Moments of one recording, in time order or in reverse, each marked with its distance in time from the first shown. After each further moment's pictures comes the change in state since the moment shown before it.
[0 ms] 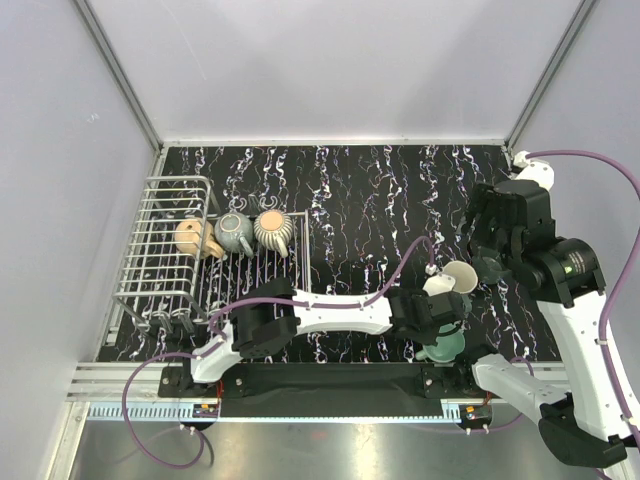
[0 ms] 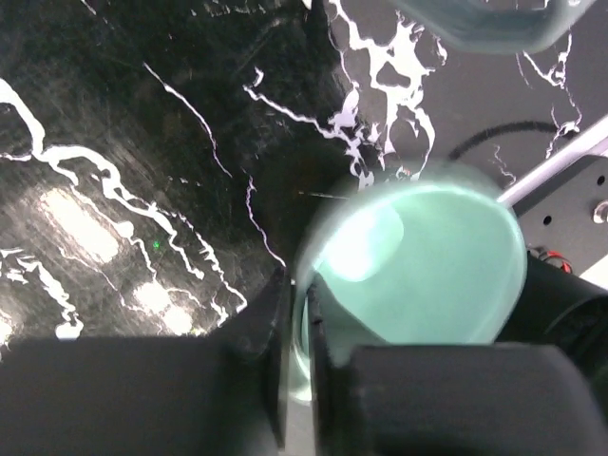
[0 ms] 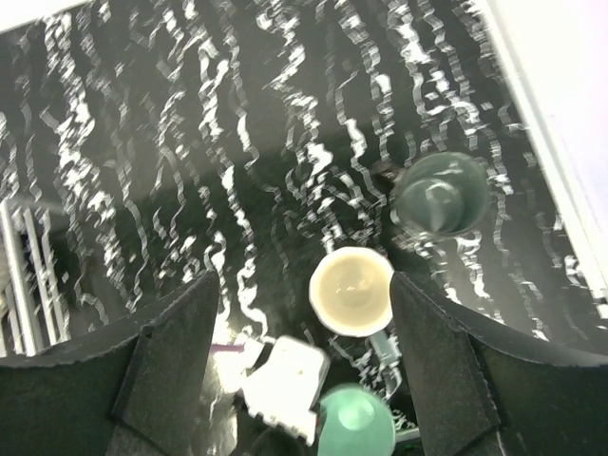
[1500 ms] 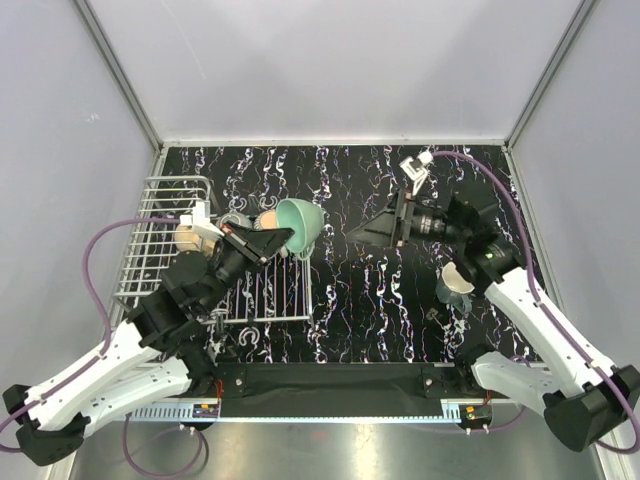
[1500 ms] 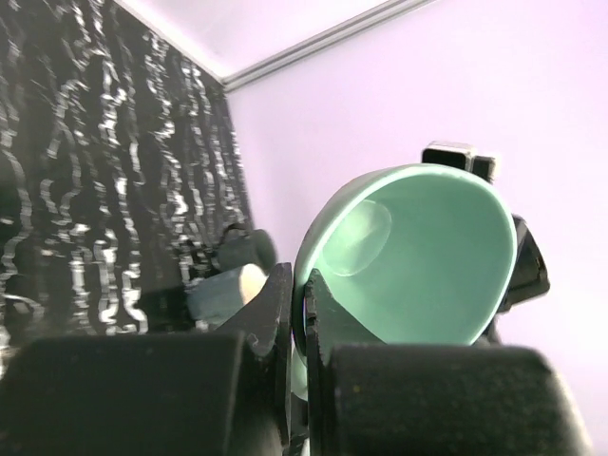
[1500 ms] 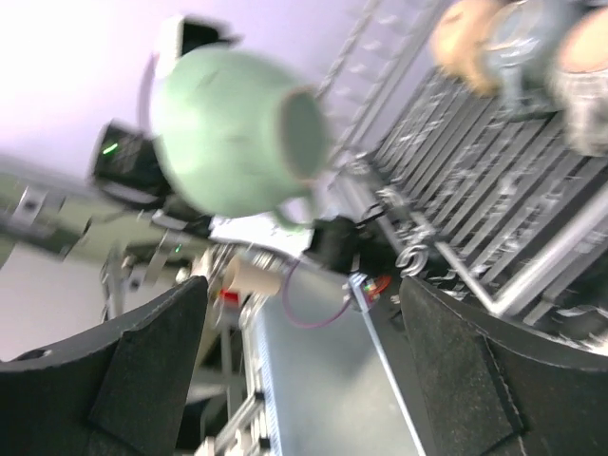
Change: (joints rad) left arm 0.506 -1.558 -1.001 0.442 -0.101 -0.272; right arm 0.094 0.055 -0.459 1.045 -1.309 0.462
